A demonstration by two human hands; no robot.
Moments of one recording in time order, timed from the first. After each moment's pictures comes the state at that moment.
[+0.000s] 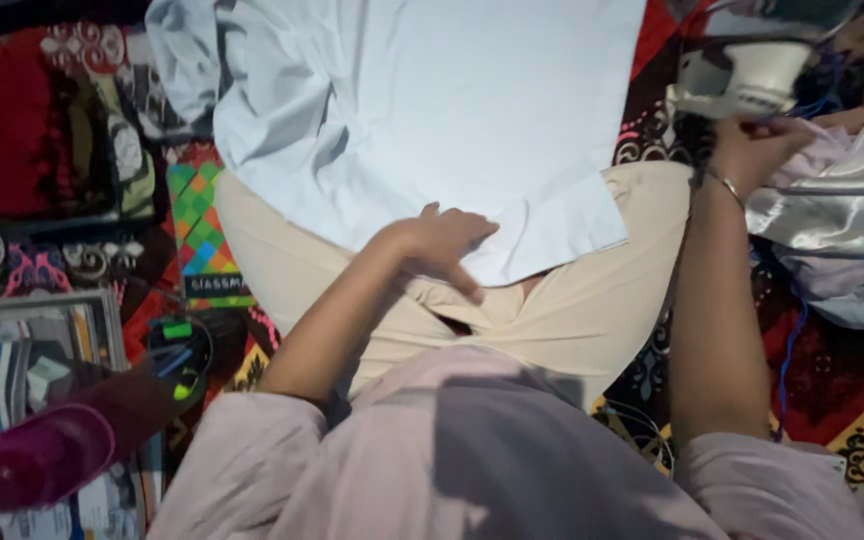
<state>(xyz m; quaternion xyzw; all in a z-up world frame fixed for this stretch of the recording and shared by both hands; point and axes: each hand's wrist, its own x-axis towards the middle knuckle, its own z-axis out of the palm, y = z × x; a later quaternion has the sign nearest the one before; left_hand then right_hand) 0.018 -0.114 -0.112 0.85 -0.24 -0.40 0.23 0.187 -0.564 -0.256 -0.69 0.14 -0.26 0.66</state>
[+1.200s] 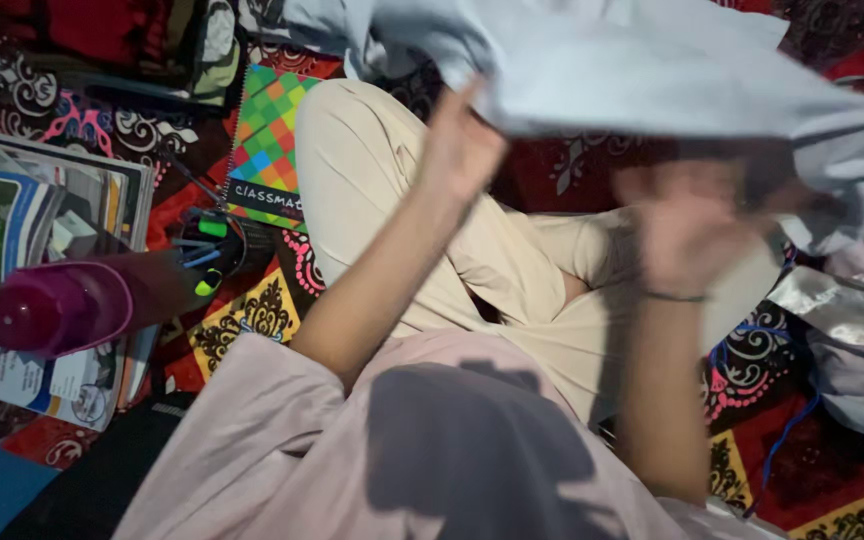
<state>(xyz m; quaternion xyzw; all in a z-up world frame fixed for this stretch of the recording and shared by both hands) 0.033 -0.055 -0.154 0.05 0.17 0.12 0.98 0.058 -0.356 -0.081 -0.08 -0.13 0.28 0.95</state>
